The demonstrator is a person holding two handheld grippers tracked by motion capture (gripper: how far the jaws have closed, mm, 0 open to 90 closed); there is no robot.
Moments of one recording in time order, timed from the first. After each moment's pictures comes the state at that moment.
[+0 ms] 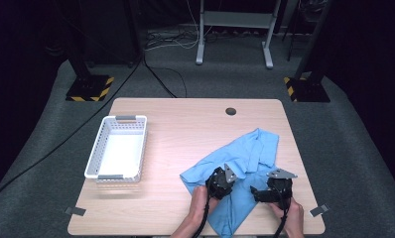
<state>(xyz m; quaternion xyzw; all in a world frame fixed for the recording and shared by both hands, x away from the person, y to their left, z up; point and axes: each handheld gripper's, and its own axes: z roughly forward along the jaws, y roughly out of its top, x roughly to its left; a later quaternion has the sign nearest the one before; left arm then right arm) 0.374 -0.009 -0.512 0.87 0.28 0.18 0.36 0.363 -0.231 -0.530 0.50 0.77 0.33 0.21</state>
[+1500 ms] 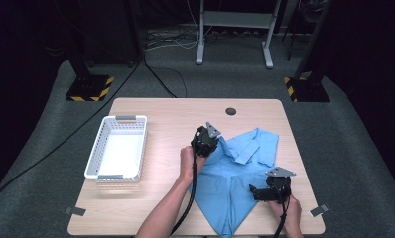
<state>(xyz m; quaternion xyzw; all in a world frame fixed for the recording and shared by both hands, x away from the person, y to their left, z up) 0.483 0.037 -0.454 0.83 0.34 0.23 0.38 0.370 -0.229 -0.530 0.49 0.78 0.33 0.21</state>
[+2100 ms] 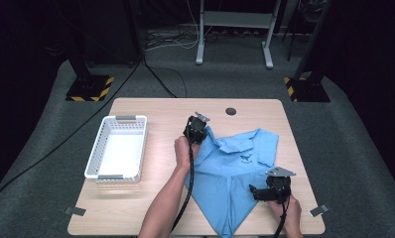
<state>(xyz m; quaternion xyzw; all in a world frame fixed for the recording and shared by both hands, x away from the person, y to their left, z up) 0.543 0.063 -0.473 0.80 0.45 0.23 0.33 0.370 -0.229 -0.530 0.49 0.78 0.33 0.21</state>
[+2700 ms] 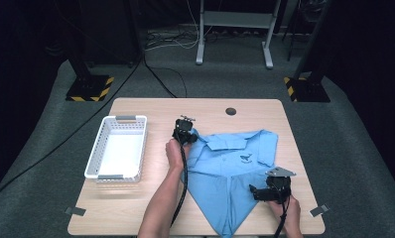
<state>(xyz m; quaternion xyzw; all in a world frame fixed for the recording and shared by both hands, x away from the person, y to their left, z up) 0.558 0.095 -0.505 0.78 0.53 0.22 0.27 0.369 -0.229 -0.530 0.49 0.78 0.33 0.21</state>
